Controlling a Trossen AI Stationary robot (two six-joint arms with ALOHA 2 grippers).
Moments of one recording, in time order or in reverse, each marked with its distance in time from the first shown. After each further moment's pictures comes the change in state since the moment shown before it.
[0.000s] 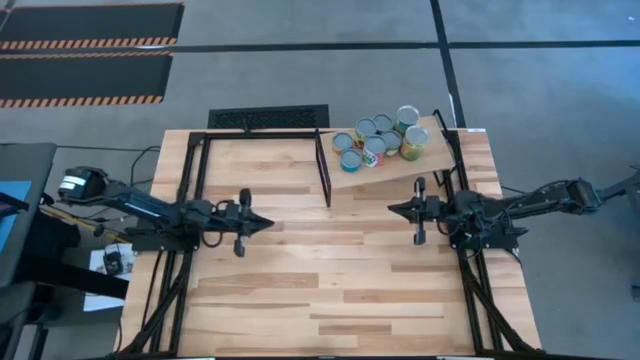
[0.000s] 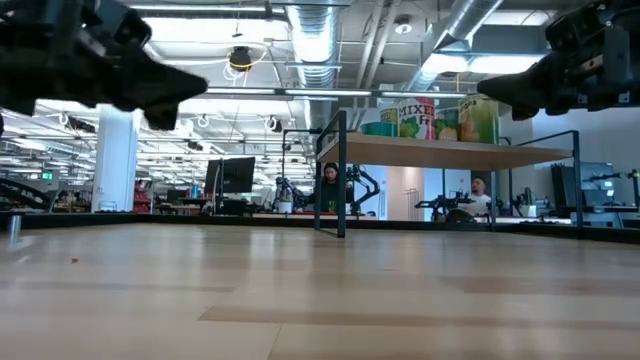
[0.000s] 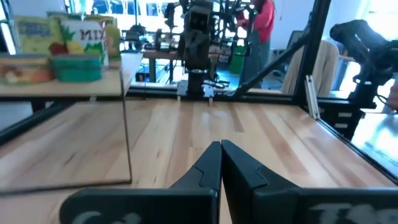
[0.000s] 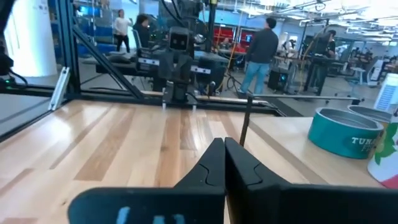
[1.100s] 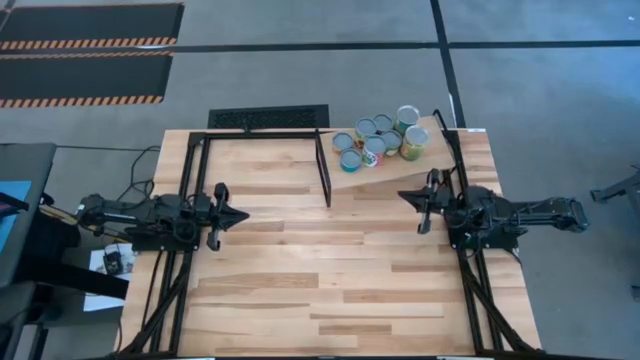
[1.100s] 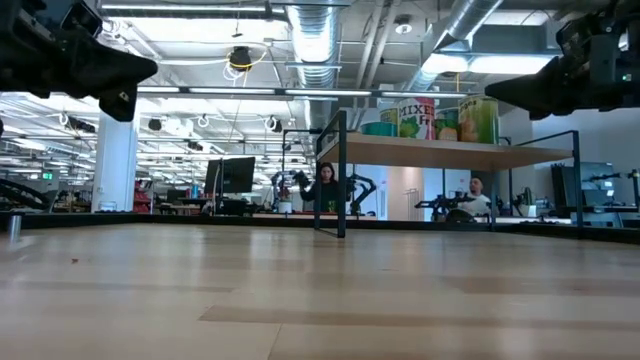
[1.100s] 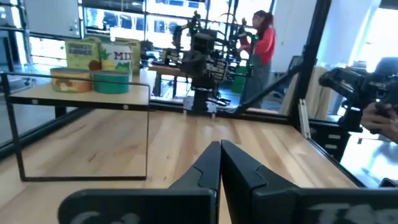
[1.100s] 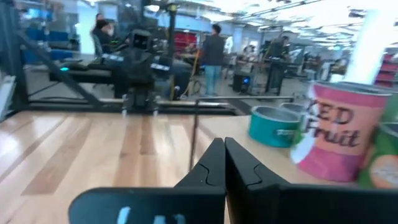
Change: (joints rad) left arm -0.002 -1.001 -0.043 -0.899 -0.025 -0.056; right arm -0.096 -0.352 -0.002 -0.316 0.070 -0.006
